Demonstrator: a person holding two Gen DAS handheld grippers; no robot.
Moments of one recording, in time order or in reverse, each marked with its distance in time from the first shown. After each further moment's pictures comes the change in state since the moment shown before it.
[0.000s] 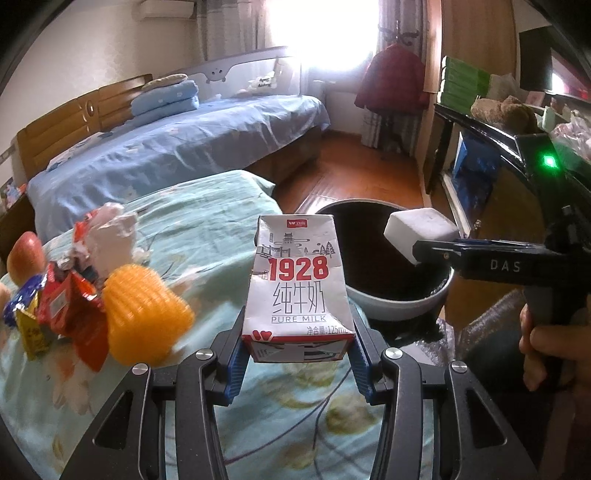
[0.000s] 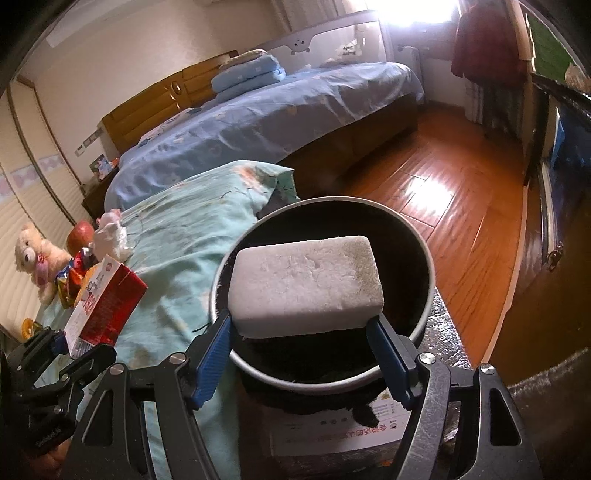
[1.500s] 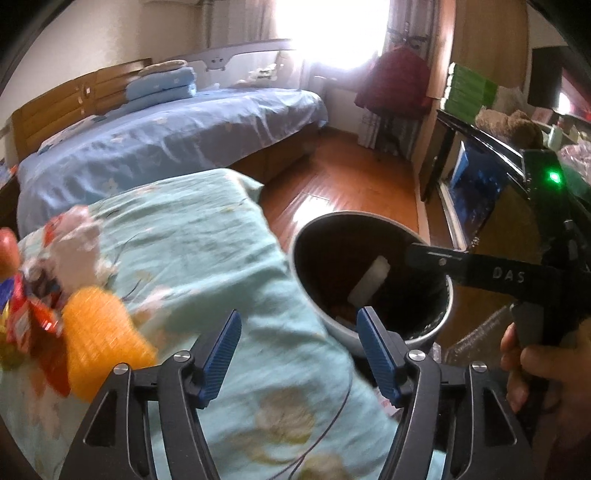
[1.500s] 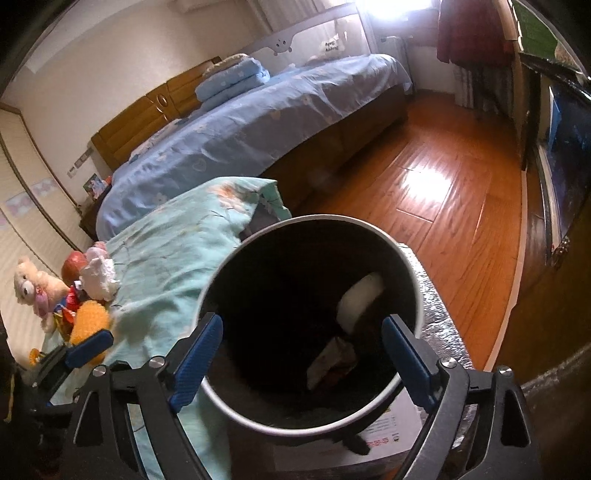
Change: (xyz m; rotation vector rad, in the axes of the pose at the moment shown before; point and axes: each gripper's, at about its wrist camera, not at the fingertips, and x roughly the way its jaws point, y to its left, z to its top) left arm 0.034 -0.002 0.019 -0.089 0.013 -0.028; right arm 0.010 -0.025 0.023 0.082 0.001 0.028
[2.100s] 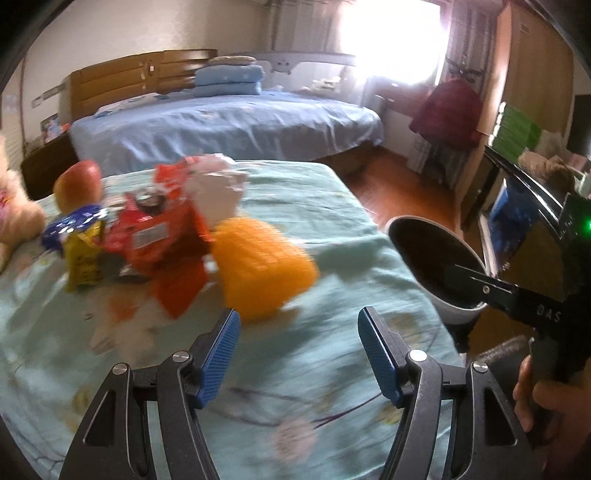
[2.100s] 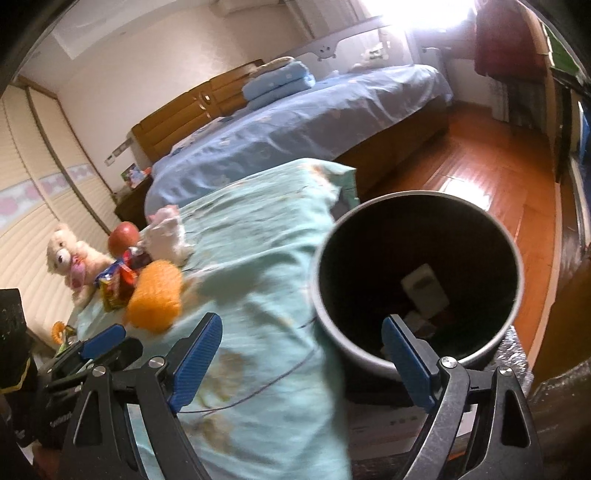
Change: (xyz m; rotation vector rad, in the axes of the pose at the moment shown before) left arm -0.090 0.072 -0.058 -0.171 -0.046 0.118; right arm -0.008 0.092 -0.050 -0.073 -0.032 0.122
